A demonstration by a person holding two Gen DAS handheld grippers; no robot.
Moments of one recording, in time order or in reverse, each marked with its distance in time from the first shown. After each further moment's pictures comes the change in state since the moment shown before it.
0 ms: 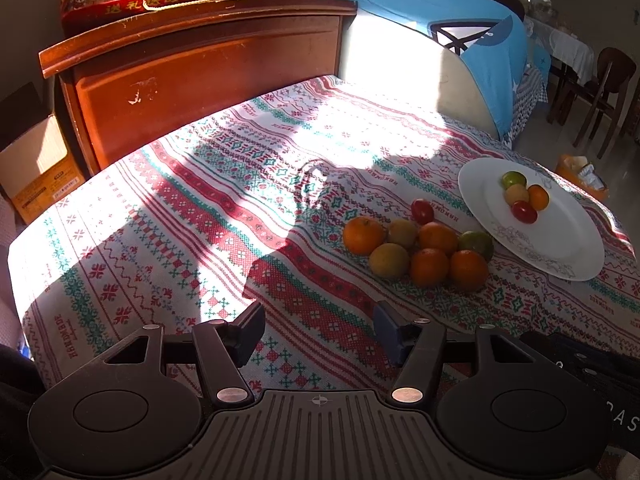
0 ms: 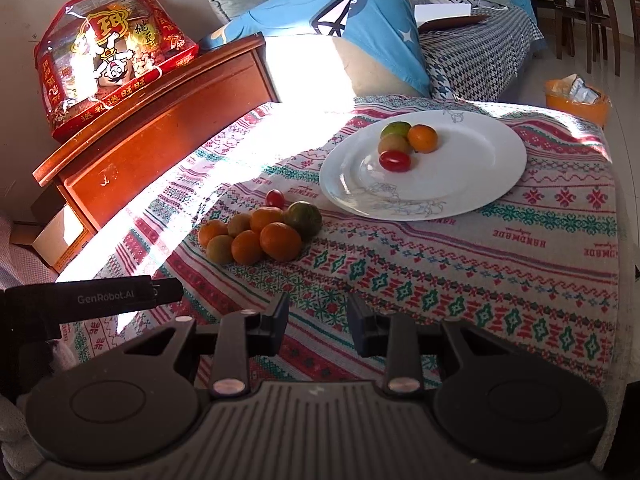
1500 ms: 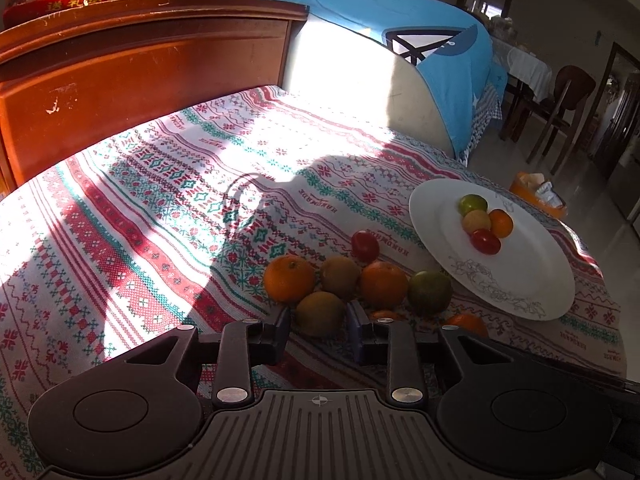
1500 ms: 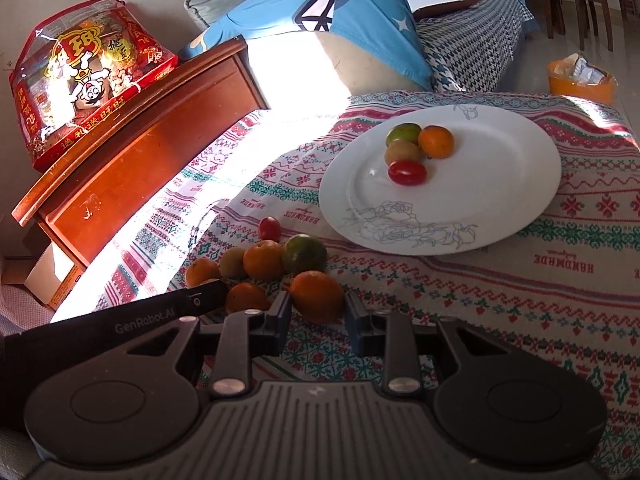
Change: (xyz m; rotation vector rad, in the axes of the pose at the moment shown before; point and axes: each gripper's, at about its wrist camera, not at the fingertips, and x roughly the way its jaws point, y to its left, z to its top) left arm 0.041 -0.021 0.016 0.006 -0.049 -0.174; right arm 0.039 -0.004 0.023 0.086 0.001 0.007
